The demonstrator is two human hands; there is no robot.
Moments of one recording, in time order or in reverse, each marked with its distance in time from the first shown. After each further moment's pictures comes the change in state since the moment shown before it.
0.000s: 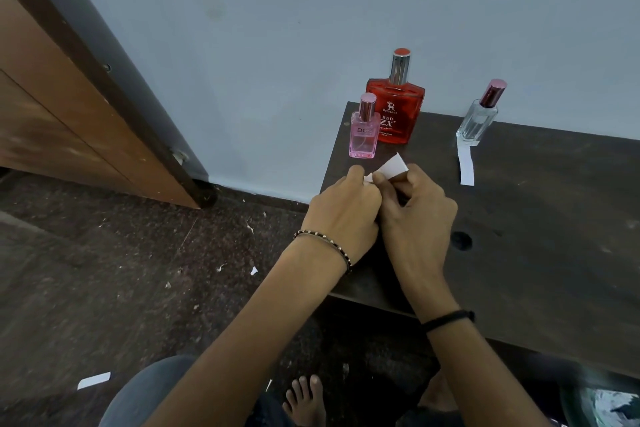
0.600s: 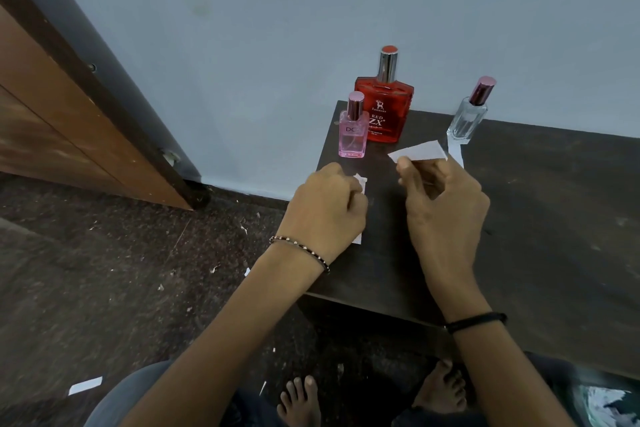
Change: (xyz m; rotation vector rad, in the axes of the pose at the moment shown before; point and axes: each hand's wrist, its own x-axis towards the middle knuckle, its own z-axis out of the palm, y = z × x) left_hand 0.008 -0.013 0.012 -0.319 0.206 -0.036; right_hand 0.020 0.009 -0.028 -0.089 0.065 -0.013
